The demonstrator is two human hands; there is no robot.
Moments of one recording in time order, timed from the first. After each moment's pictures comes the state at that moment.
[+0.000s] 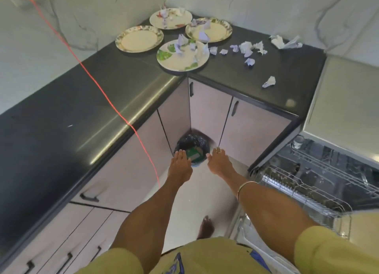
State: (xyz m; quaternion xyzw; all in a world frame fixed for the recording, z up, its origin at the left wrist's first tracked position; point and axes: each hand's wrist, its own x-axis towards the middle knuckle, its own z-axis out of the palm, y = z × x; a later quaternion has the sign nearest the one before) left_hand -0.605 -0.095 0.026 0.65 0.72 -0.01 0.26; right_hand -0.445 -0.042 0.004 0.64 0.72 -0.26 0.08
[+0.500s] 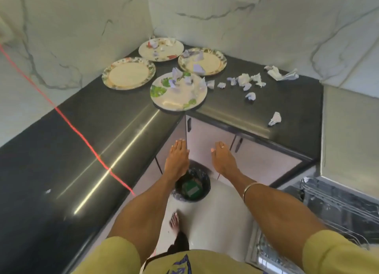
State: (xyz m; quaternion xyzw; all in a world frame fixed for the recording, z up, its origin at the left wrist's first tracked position) left_hand -0.682 0.143 0.048 0.71 0.67 0.10 0.18; right_hand -0.494 0.157 0.050 0.69 0.69 -0.21 -0.11
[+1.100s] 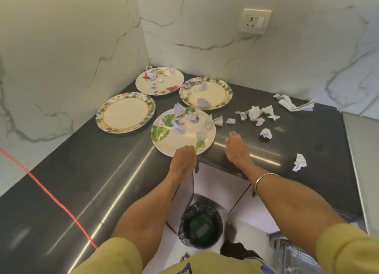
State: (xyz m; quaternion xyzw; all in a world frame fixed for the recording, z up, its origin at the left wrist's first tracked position) left_hand -0.716 0.360 0.090 0.76 0.62 0.15 0.09; right_hand -0.509 0.395 0.102 0.71 0.67 -0.14 -0.19
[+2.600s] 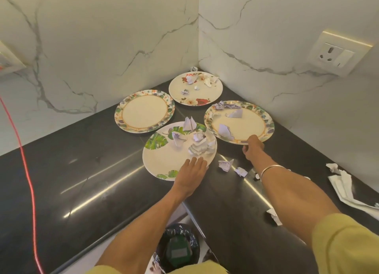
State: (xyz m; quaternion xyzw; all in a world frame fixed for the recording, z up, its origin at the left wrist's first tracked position) left_hand -0.627 0.493 0.054 0.70 0.69 0.07 -0.14; right_hand -0.474 0.692 0.116 0.68 0.15 -0.61 -0.38
